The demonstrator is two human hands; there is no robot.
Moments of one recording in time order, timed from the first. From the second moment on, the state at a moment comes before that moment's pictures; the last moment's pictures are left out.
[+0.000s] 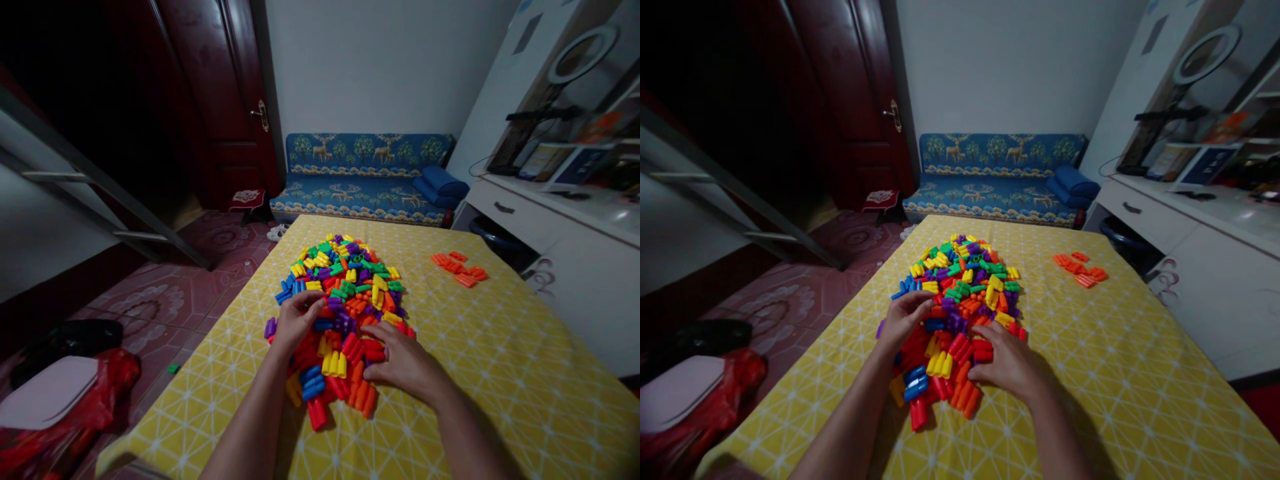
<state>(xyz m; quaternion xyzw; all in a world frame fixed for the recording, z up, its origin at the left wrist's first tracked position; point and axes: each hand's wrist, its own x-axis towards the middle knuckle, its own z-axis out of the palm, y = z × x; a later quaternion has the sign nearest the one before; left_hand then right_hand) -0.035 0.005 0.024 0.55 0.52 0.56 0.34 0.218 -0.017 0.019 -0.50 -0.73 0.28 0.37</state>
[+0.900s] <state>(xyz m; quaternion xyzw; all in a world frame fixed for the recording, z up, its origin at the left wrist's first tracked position) -0.026 0.008 0.012 0.67 0.51 0.51 0.19 0.134 0.002 -0.003 -0.43 -0.56 0.44 0.55</state>
